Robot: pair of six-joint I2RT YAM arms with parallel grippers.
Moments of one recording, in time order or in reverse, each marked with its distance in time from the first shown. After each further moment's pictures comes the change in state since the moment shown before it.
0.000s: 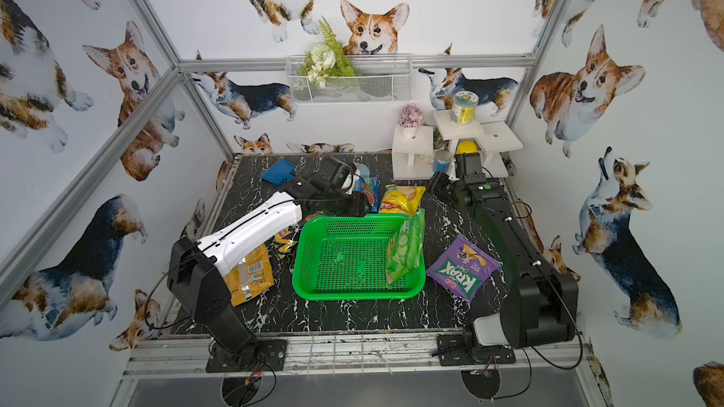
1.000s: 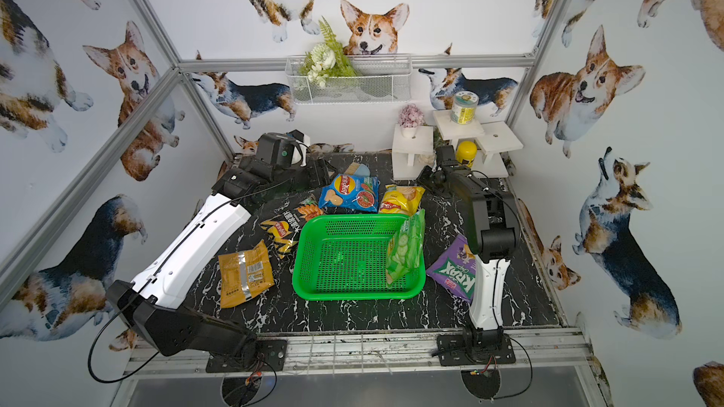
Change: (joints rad) left arm 0.157 -0.226 0.029 -0.049 -0.025 -0.092; right arm -0.016 0.611 0.329 0.179 -0.049 0.021
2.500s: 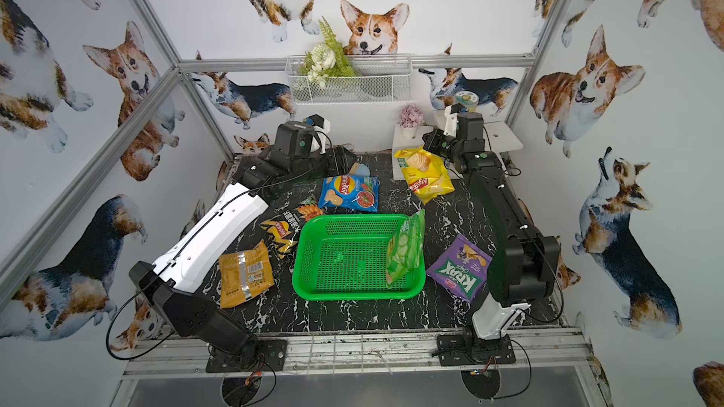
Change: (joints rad) left arm -0.093 0.157 0.188 0.094 -0.027 0.091; right arm 0.003 -0.425 0.066 0.063 -0.092 -0.139
